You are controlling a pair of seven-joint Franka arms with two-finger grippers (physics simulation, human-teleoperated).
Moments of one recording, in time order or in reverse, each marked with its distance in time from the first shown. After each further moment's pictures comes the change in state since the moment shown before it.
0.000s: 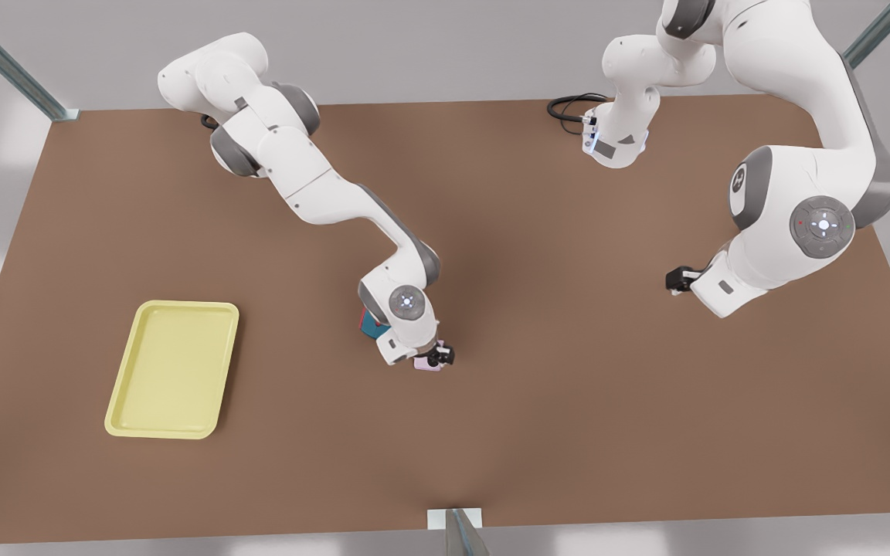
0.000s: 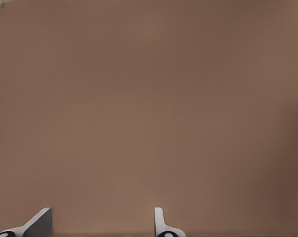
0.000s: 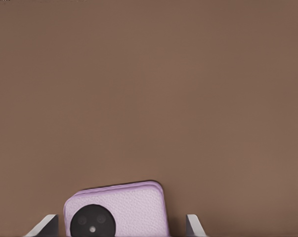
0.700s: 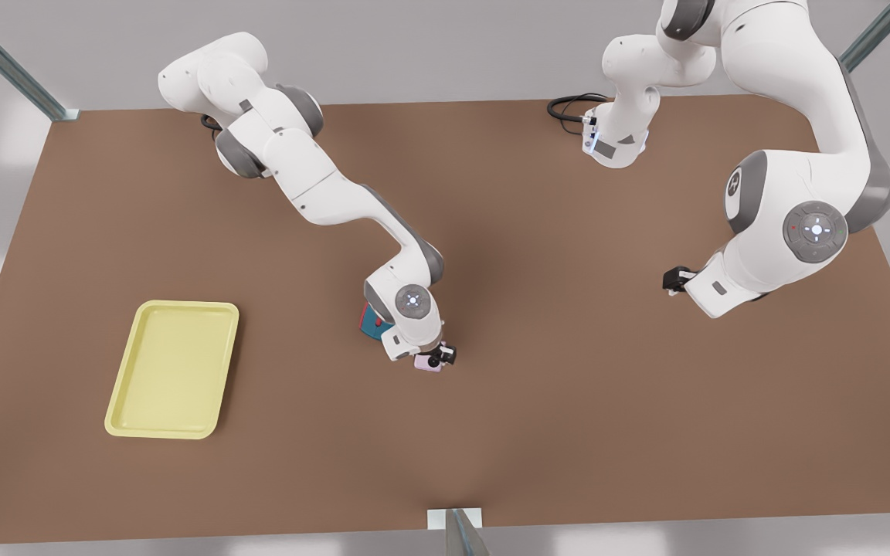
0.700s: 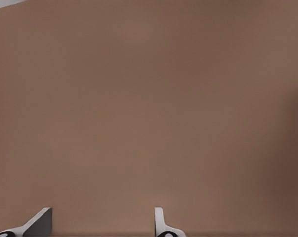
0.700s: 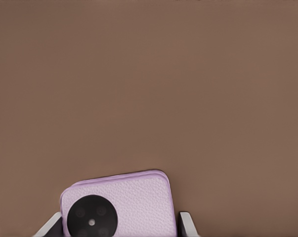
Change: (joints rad) left arm -0.006 0.013 0.000 0.002 0.004 0.002 0.052; right arm 0.020 0.024 -0.006 0.016 0.003 0.002 0.086
